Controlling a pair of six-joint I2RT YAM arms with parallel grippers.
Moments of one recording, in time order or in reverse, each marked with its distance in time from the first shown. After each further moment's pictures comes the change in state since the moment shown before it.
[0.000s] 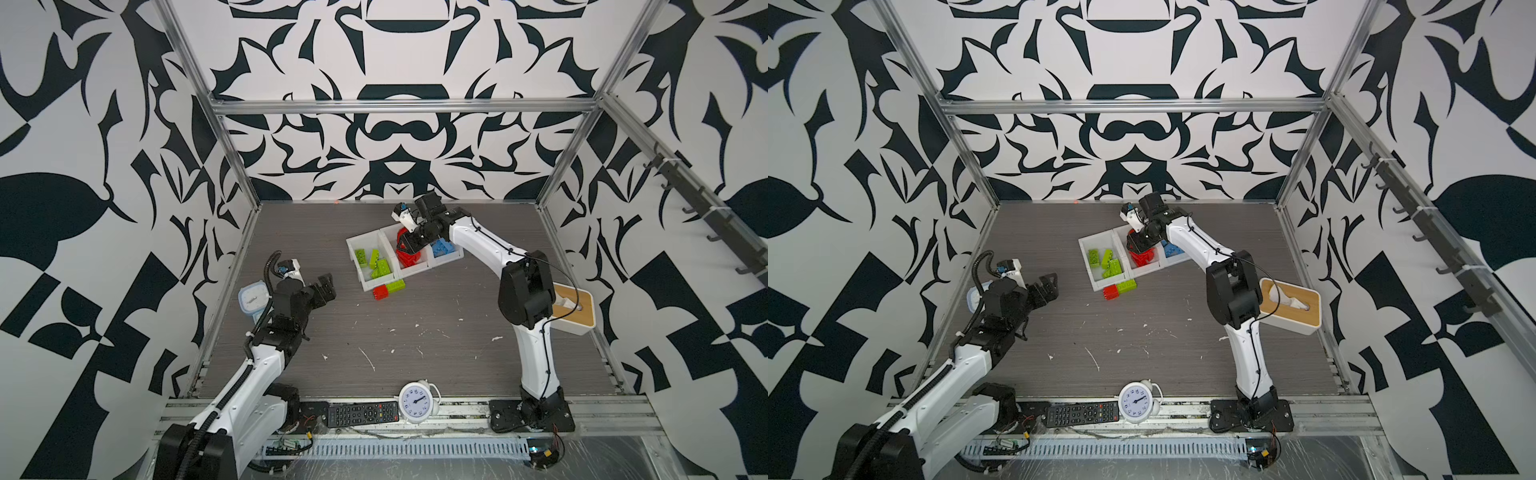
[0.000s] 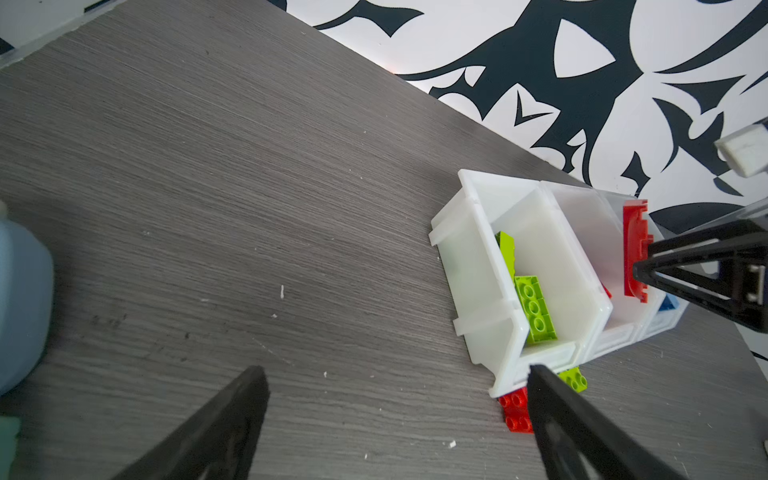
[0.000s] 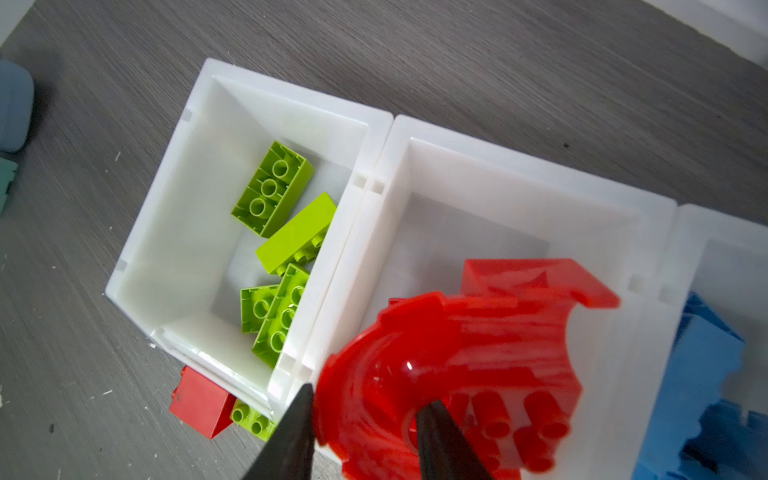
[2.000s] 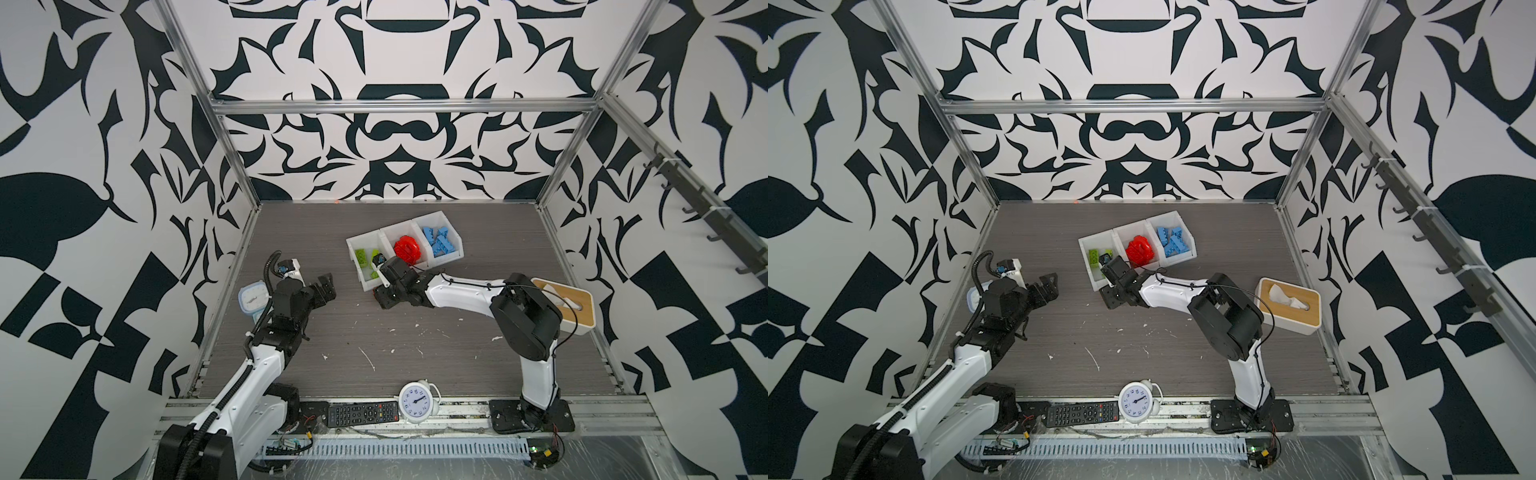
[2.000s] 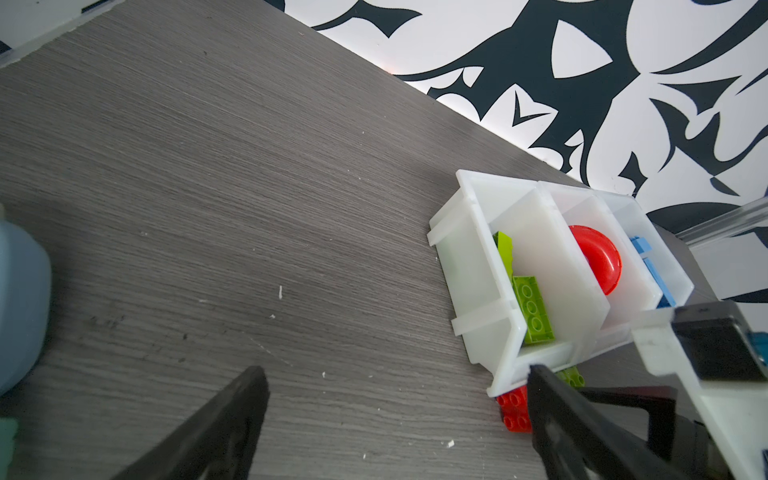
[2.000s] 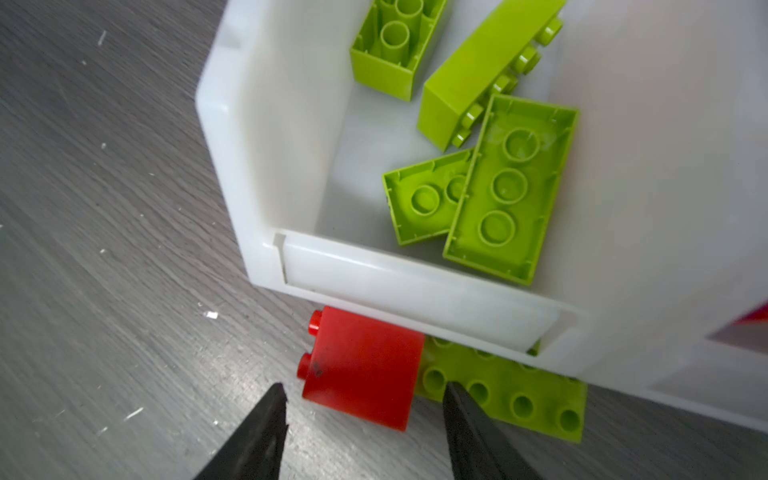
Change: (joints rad) left arm 0.000 -0.003 0.000 0.000 0.003 0.000; right arm 0.362 -0.187 -0.614 0.493 0.375 0.377
